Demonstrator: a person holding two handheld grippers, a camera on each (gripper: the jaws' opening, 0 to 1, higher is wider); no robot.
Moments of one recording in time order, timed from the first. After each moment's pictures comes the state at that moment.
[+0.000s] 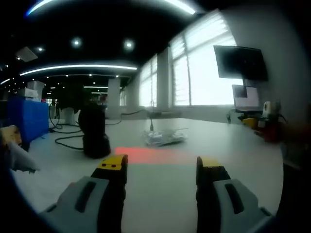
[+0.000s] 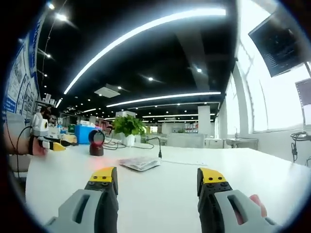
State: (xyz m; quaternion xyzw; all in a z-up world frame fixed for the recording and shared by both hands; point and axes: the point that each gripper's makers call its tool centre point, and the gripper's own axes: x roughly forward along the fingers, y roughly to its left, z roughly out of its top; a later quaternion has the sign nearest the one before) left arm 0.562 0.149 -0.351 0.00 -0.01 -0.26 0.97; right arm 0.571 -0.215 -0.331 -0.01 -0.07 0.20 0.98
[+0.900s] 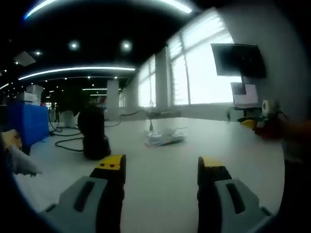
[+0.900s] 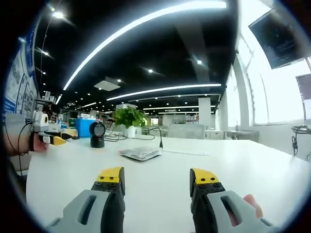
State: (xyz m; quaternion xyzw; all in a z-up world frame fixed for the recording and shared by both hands) left arm 0.562 0.148 -0.353 0.01 -0.01 -0.26 0.96; right arm 0.571 -0.215 -0.348 -0.02 -0.03 0.21 0.98
